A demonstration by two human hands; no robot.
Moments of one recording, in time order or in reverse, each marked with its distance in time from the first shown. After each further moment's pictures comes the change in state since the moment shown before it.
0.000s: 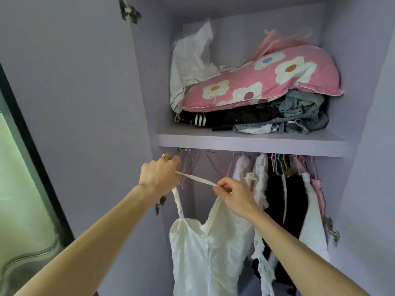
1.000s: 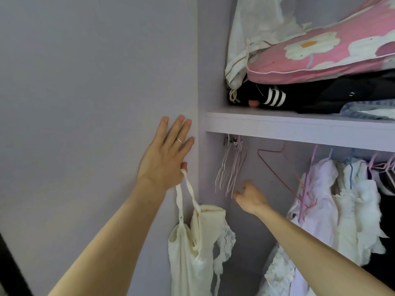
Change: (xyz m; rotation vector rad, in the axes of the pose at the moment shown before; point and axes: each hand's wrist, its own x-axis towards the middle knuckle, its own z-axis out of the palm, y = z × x) left_hand 0.111 -0.180 0.148 0.862 0.197 0.109; right_hand 0.234 0.074 0.236 -0.188 -0.189 0.305
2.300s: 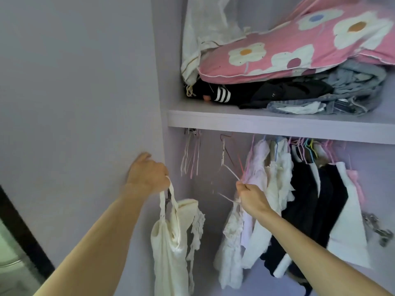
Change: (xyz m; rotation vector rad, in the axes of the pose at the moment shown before) left_hand -0.016 0.015 -0.018 -0.774 -0.443 0.097; right_hand -0.152 0.009 -0.071 0.177 0.196 0.186
